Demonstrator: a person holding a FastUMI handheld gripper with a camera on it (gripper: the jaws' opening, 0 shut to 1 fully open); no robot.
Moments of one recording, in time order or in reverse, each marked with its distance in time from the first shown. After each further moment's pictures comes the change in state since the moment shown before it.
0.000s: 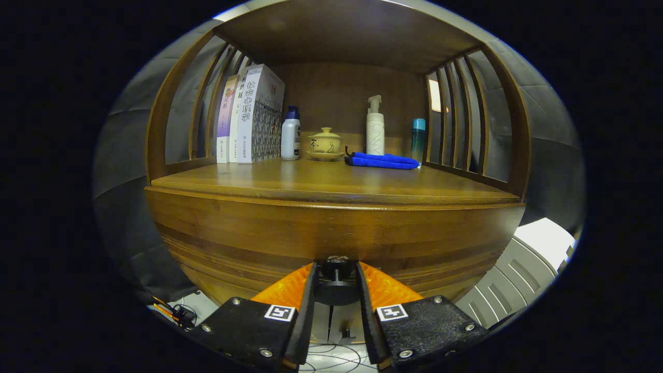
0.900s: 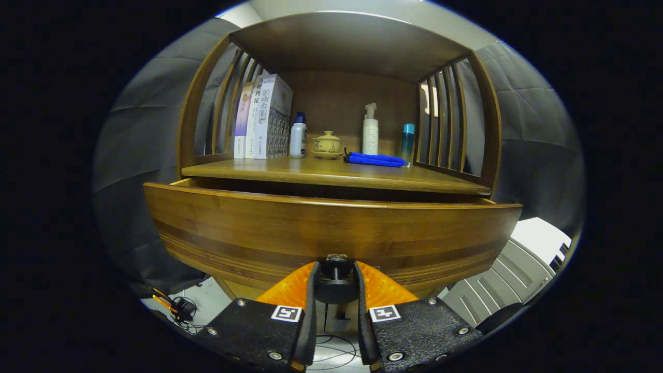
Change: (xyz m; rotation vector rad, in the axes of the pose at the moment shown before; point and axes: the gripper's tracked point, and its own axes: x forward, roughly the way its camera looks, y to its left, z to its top) arm -0.078 -0.004 -0.018 -0.009 -0.004 -0.006
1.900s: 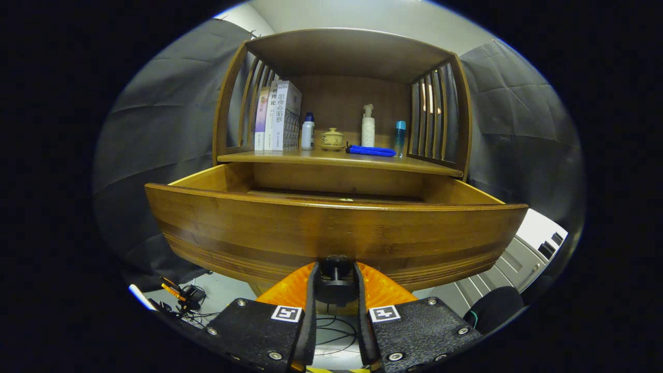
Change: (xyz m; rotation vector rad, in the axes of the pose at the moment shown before) arm -0.094 -0.002 -0.031 0.011 0.036 0.031
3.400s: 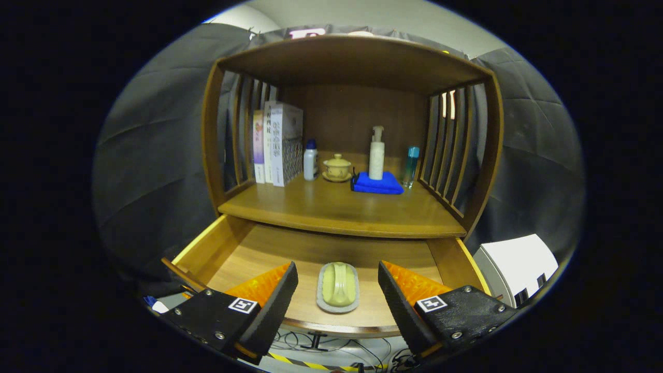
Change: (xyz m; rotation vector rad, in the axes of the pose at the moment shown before) arm 0.039 -0.023 0.142 -0.037 0.121 0.081
